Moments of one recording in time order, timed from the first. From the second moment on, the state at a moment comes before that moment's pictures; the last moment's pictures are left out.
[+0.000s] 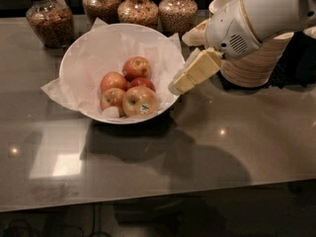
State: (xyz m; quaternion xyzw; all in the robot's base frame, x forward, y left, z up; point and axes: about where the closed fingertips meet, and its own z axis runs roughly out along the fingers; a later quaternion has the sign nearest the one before) arm 0.514 -0.062 0.976 -0.58 0.71 0.18 0.36
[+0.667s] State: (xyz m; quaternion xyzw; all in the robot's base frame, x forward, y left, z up) arm 0.519 -0.041 0.958 -0.59 0.69 0.23 0.35
